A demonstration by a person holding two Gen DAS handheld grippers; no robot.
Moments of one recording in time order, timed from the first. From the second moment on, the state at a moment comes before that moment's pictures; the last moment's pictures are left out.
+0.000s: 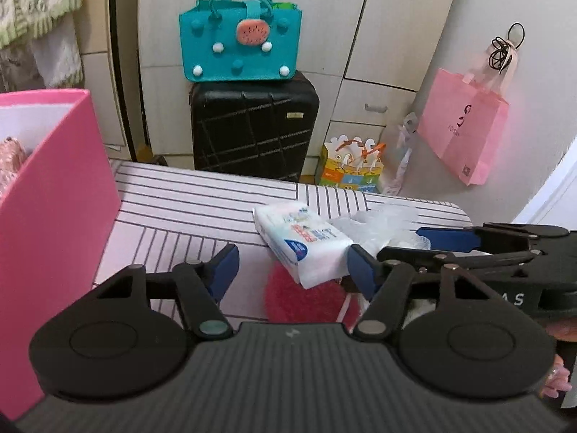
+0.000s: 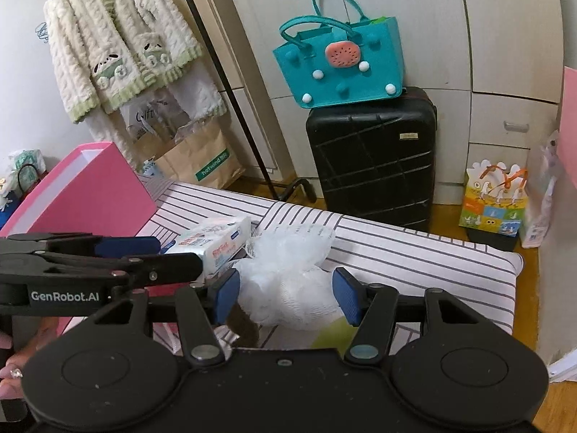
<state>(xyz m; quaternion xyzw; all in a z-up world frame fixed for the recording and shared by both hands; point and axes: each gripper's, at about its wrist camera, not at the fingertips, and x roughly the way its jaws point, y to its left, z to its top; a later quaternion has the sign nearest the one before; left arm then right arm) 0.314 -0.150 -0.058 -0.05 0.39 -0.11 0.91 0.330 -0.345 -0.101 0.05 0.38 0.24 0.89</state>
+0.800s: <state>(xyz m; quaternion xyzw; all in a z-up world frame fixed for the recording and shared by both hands) 0.306 -0.137 -0.058 -0.07 0.39 -0.13 0.91 0.306 -0.330 -0.085 0.02 0.36 0.23 0.90</state>
